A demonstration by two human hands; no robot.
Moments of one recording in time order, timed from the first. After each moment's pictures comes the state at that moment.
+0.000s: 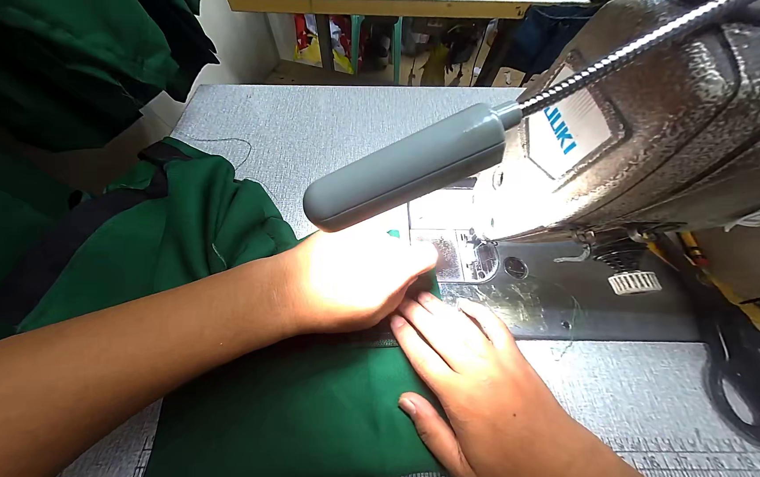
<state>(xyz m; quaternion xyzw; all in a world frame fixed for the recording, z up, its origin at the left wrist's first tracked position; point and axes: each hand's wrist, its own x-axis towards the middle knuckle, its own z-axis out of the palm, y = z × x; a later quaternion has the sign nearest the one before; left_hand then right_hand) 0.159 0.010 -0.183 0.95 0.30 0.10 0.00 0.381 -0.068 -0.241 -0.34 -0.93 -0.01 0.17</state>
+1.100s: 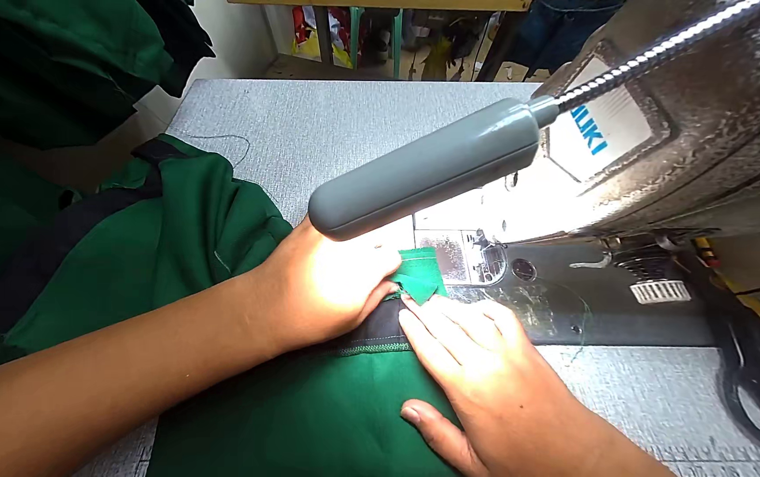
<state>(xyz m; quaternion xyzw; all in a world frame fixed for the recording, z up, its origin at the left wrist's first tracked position) 0.139 0.001 -0.194 0.92 0.38 0.11 -0.07 0.381 -0.057 -0.232 -0.33 -0.93 -0.02 0.13</state>
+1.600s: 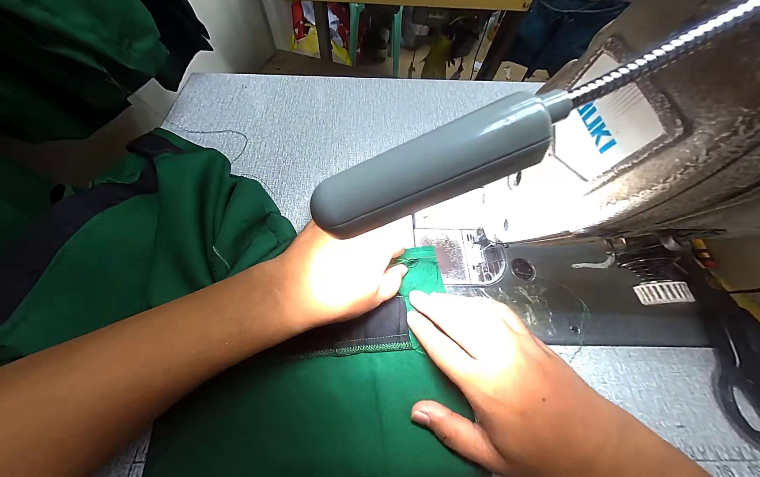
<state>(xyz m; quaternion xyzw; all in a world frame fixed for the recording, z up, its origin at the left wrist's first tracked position) 0.156 0.013 -0.195 0.89 0.45 0.07 0.00 0.393 -0.046 -0.230 -0.29 -0.95 0.00 0.14</state>
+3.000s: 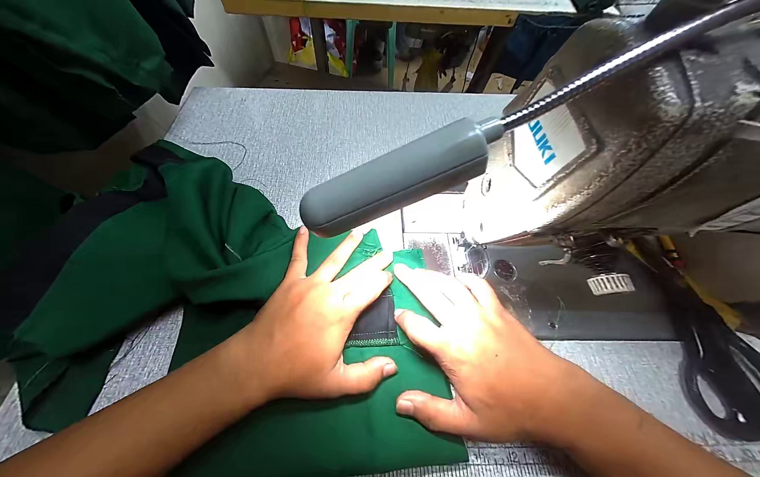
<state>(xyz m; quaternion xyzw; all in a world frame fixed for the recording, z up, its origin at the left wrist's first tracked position) 0.143 -0.044 -0.233 0.88 0.47 0.10 0.04 0.391 -0.028 -0.219 -0.29 -0.95 0.07 0.04</state>
